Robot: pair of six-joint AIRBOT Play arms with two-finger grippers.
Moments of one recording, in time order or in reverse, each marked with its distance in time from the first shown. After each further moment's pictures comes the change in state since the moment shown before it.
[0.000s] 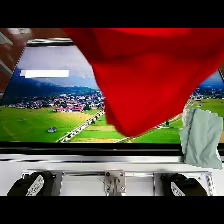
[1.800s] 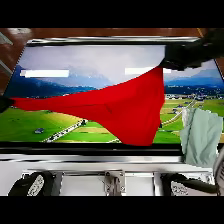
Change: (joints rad) left arm 0.013 0.040 -0.533 0.175 -0.470 -0.096; right arm -0.022 -0.552 -0.030 0.108 0.364 -0.154
